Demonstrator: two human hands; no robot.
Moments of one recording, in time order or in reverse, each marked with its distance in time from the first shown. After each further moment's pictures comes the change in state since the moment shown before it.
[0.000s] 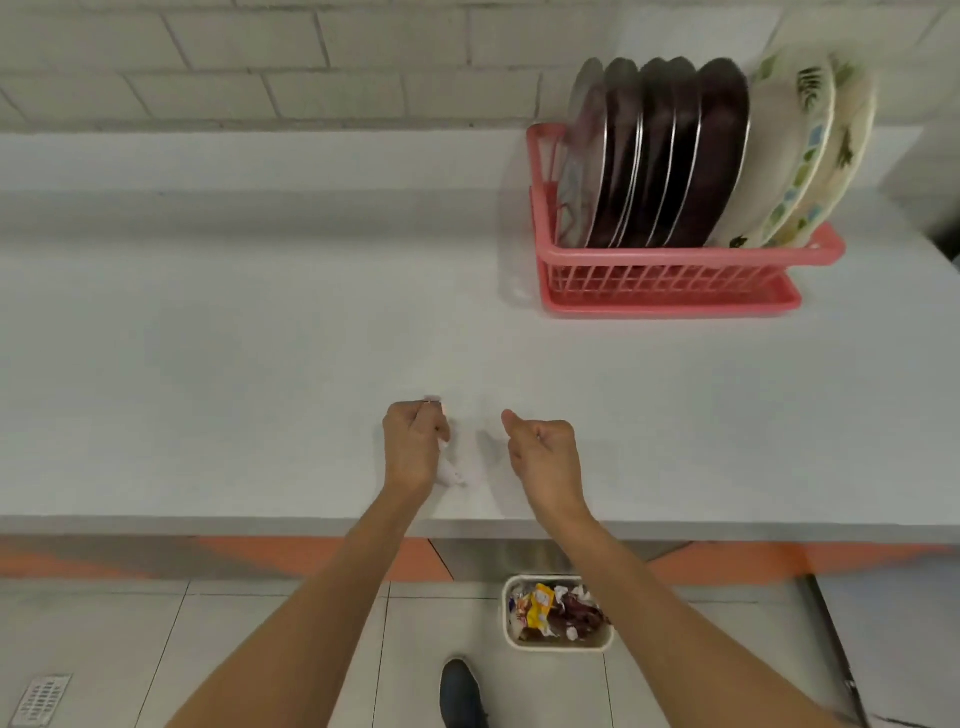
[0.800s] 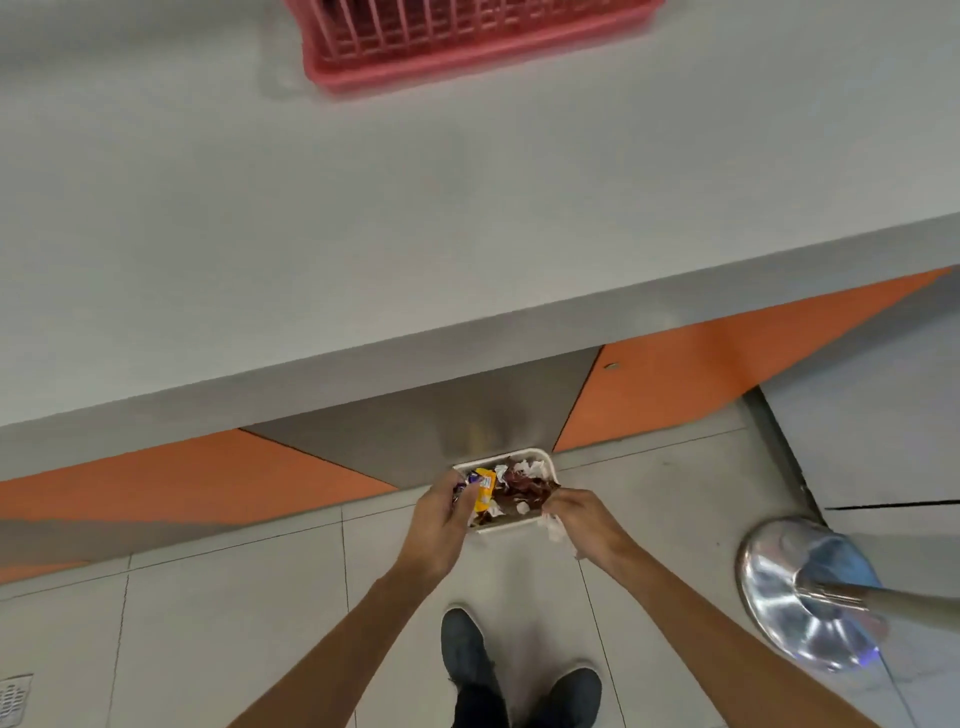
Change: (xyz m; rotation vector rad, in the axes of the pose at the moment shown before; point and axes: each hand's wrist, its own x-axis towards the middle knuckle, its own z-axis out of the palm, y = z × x) left_hand -0.210 -0.212 0.124 0.485 -0.521 -0.172; right_hand -0.133 0.258 -0.199 -0.213 -0.117 0.708
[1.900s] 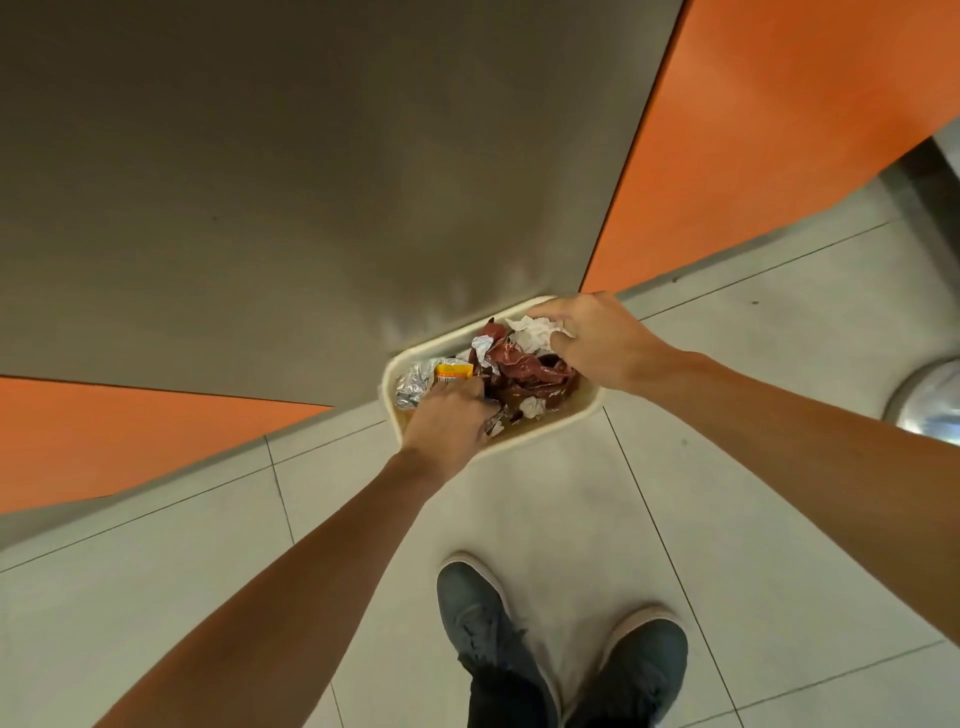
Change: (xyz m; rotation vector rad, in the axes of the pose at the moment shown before) left_hand 0.225 -0.323 0.180 1.025 -0.319 0.515; right_hand 0.339 0.170 0.028 -0.552 0.113 -0.476
